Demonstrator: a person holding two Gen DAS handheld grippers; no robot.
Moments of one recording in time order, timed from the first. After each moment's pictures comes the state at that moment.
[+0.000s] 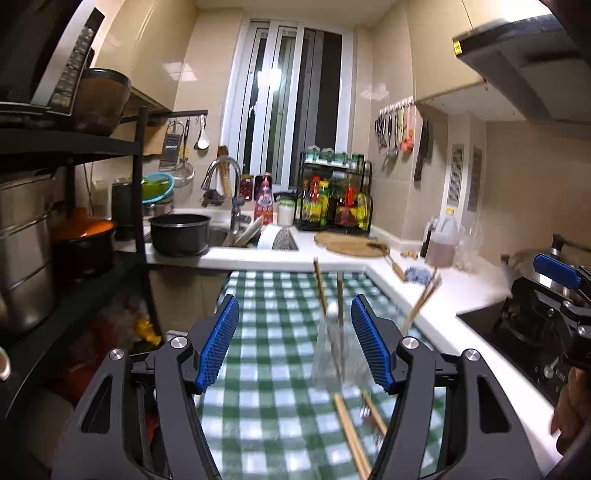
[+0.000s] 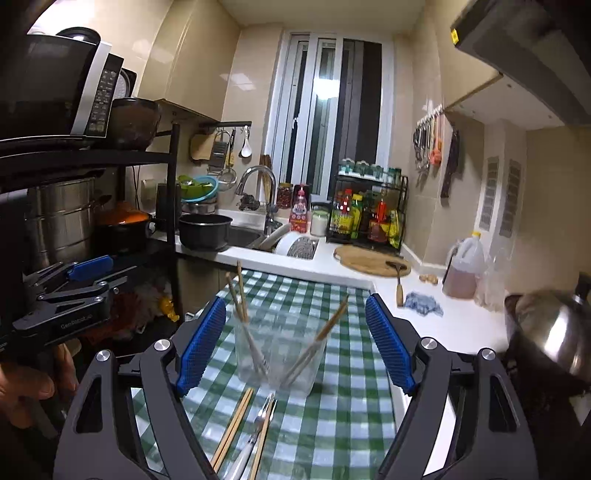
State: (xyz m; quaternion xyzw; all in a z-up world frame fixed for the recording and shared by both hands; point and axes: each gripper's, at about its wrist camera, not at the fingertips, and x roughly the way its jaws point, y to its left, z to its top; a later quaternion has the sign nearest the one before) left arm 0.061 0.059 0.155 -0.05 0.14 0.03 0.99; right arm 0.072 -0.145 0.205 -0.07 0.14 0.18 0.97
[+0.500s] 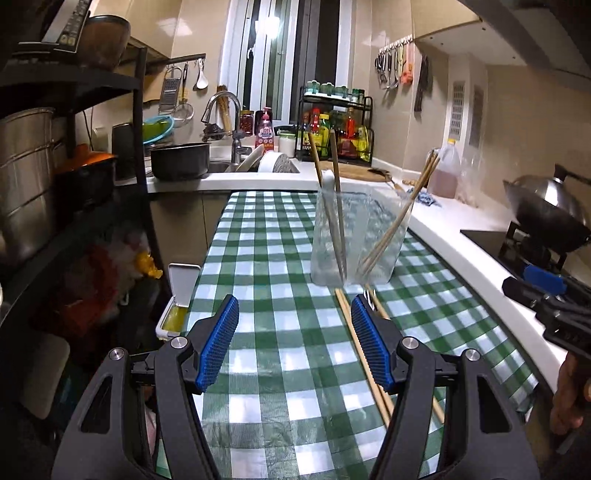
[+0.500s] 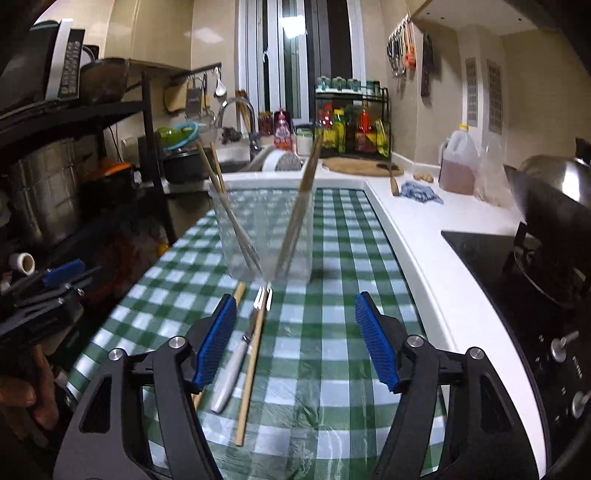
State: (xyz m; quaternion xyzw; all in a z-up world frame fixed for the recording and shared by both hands) left arm 0.033 0.044 0.061 -0.04 0.24 0.03 0.97; right arm 0.065 -0.182 0.082 -0.03 0.27 0.15 0.95
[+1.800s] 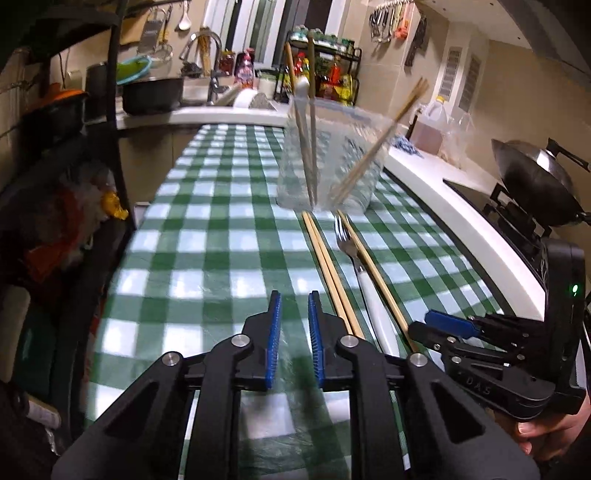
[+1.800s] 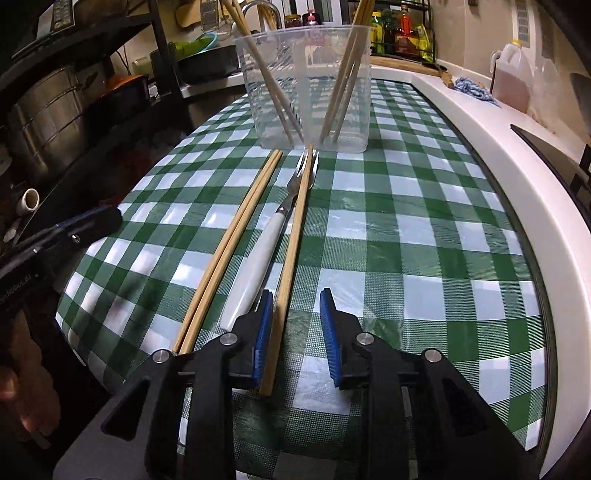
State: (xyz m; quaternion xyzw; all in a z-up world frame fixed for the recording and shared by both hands) left arm 0.042 0.022 -0.001 -0.09 0.34 -0.03 0.94; right arm 0.082 -0.145 -0.018 -0.04 0.43 0.21 0.87
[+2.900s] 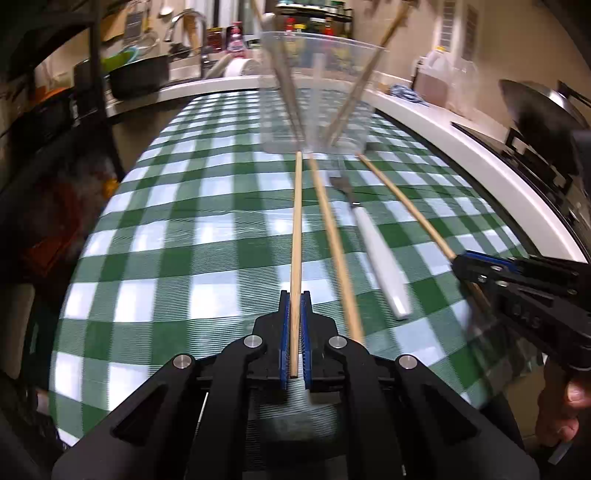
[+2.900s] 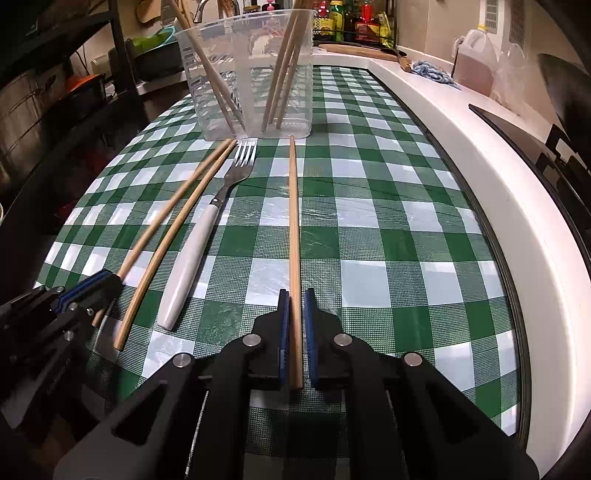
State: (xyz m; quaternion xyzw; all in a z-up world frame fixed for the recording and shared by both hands) left arm 0.048 -0.007 -0.041 -0.04 0.39 0.00 0.92; right arm 0.093 -0.166 -0.024 -0.05 0.45 0.13 0.88
